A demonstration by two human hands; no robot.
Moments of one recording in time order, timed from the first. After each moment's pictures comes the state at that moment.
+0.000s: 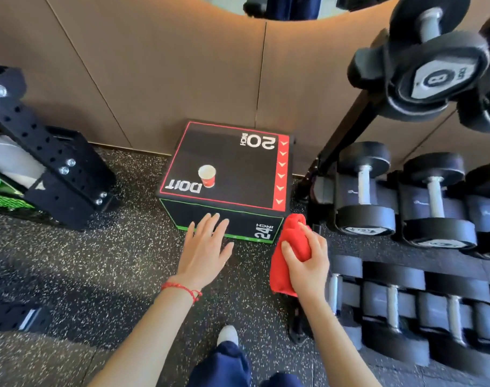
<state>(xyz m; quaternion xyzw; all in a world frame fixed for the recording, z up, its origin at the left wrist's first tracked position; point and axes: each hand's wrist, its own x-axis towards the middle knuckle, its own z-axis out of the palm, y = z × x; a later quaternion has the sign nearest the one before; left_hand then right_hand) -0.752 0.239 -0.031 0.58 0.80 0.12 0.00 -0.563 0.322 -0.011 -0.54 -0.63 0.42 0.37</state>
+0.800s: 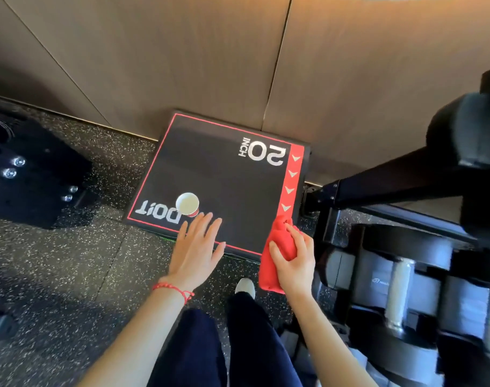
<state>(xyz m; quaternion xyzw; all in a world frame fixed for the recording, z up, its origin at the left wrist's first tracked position) -0.886 0.499 -0.096 0.54 0.83 0.09 0.09 -0.709 0.603 -0.093 -0.55 -0.65 0.46 0.23</state>
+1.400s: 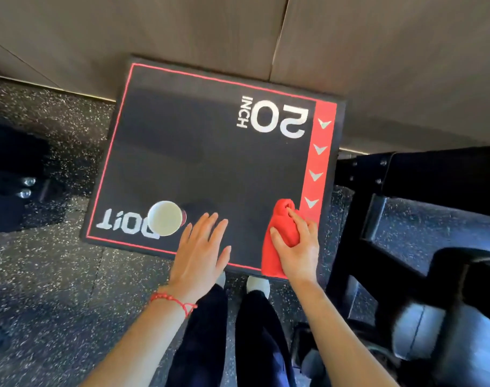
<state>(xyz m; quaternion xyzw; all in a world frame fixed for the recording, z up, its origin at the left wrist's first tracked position) -0.947 0.585 -0.266 0.55 0.81 0.07 0.18 -0.791 0.696 -0.280 -0.60 -0.62 0.48 0.18</state>
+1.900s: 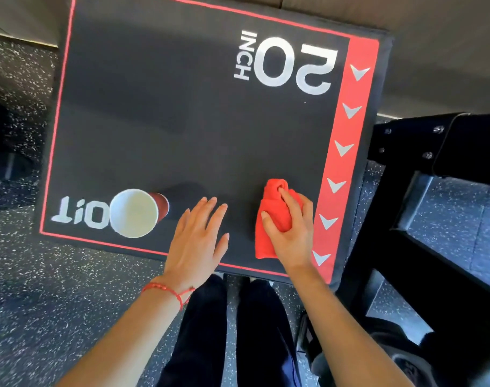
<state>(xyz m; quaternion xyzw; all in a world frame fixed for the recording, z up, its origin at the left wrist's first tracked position) -0.957 0.595 -0.367 0.55 0.80 0.05 0.25 -0.810 0.701 -0.395 -0.56 -0.68 0.45 0.17</state>
